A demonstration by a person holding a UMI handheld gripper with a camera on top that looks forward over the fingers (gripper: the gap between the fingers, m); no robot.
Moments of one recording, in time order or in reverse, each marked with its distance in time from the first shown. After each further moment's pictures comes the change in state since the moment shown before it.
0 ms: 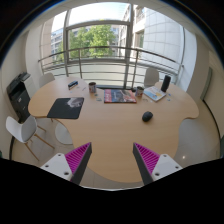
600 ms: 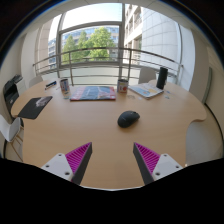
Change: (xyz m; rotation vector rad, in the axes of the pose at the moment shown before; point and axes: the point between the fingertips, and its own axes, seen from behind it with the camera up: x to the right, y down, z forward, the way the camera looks) arm 0.200 0.033 0.261 0.122 -0.014 -0.001
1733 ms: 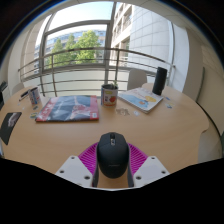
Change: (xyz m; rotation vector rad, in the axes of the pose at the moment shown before) arm 0.051 -0.092 0.189 0.043 0.145 0.047
